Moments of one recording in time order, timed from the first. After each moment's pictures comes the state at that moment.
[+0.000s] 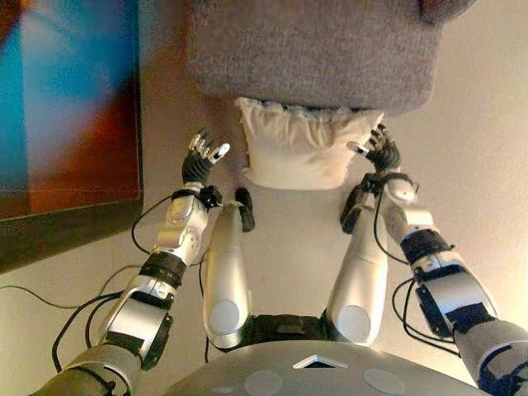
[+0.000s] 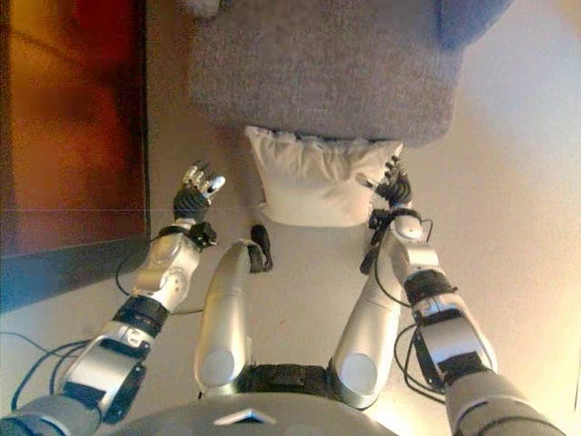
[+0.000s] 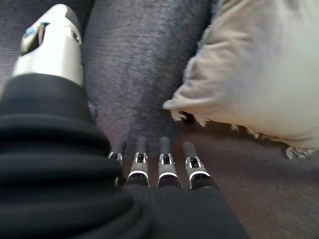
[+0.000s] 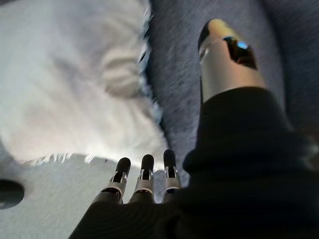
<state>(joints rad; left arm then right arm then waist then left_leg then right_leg) -0.44 0.32 -0.30 0.60 -0.72 -0.23 0.16 -0.61 -0.42 0.24 0.80 0.61 -0.08 -0.22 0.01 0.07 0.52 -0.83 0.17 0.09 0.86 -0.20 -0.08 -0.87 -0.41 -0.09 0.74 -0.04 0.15</state>
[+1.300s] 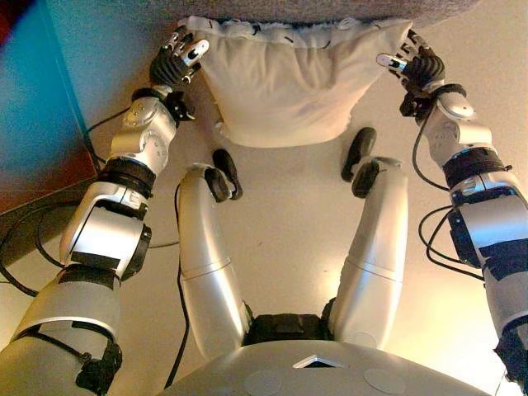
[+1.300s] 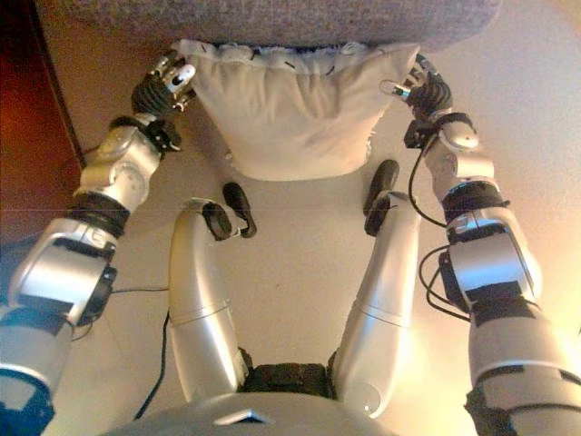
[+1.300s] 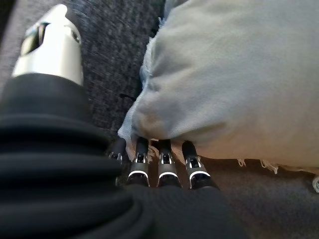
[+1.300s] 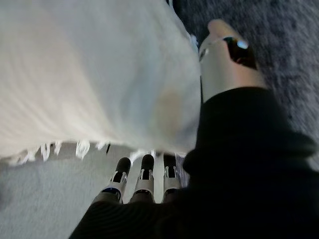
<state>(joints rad) -1.01 0.53 -0.41 0.93 -0.93 -0.04 -0.05 -1.08 -0.57 0.35 1.08 0.76 -0.01 0.14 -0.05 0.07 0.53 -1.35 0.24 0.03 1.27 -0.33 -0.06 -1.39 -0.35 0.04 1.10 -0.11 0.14</state>
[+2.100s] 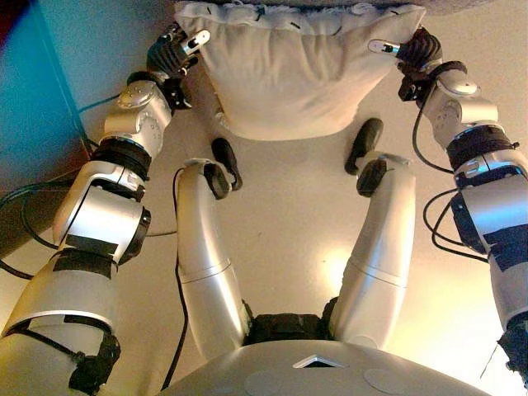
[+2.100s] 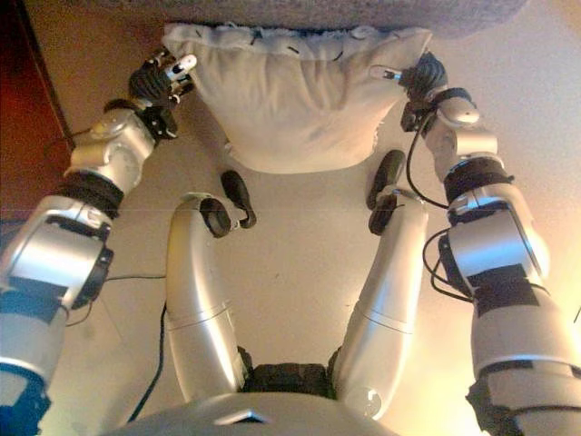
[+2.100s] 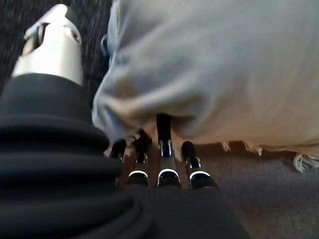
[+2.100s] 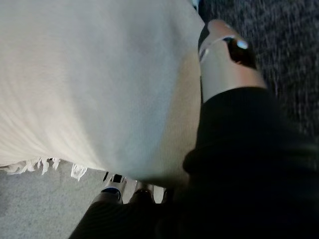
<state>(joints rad) -1.12 0.53 -0.50 1.05 -0.92 0.00 -0.08 -1.19 -0.58 0.45 1.14 0.75 0.03 0.19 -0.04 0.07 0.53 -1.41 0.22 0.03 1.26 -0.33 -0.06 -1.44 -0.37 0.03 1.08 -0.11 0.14</state>
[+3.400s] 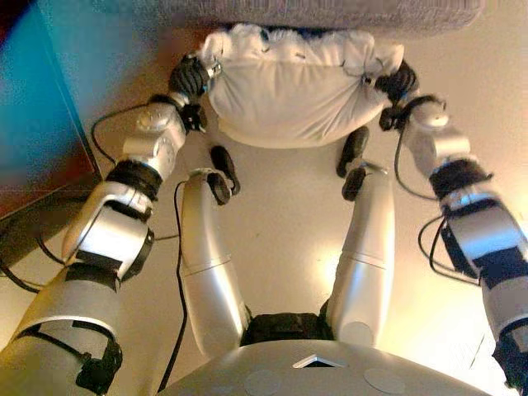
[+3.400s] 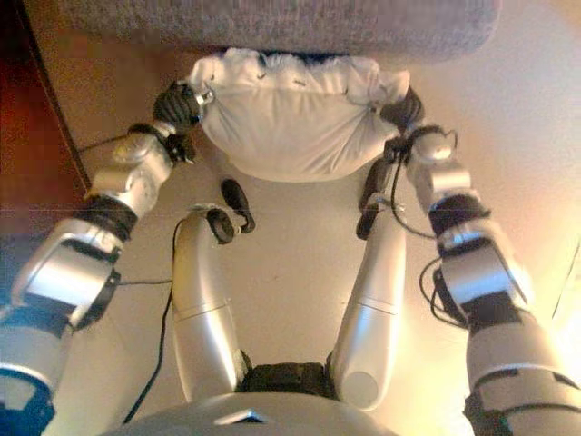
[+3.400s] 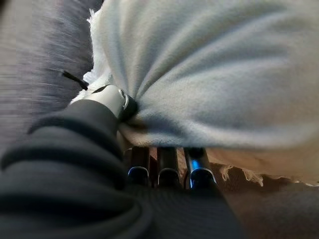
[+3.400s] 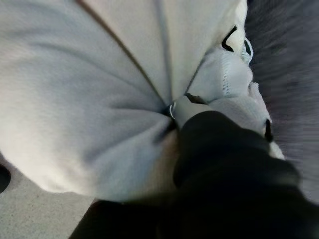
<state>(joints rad) -0.84 0.50 -0.45 0.81 -0.82 -0.15 -0.04 -0.79 -0.54 0.40 0.75 0.66 -0.06 -0.03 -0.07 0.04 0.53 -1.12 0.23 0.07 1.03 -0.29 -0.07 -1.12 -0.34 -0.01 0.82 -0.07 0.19</state>
